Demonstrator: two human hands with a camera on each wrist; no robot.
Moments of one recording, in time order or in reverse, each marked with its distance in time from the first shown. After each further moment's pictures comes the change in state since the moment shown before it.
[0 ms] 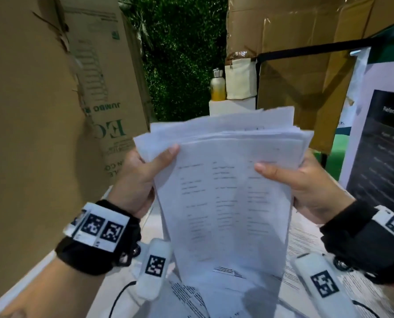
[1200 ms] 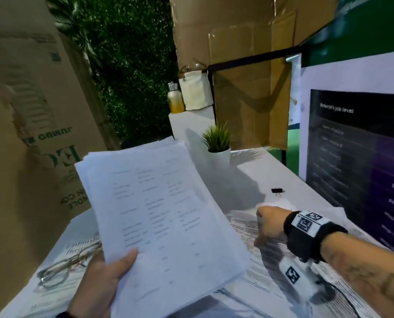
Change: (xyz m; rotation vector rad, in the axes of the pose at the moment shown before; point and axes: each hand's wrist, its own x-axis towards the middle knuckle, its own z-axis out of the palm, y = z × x) left_hand -0.054 -0.080 -0.036 0.269 0.273 -0.375; right_hand -0.008 0.111 -0.094 -1.362 -0.196 0.884
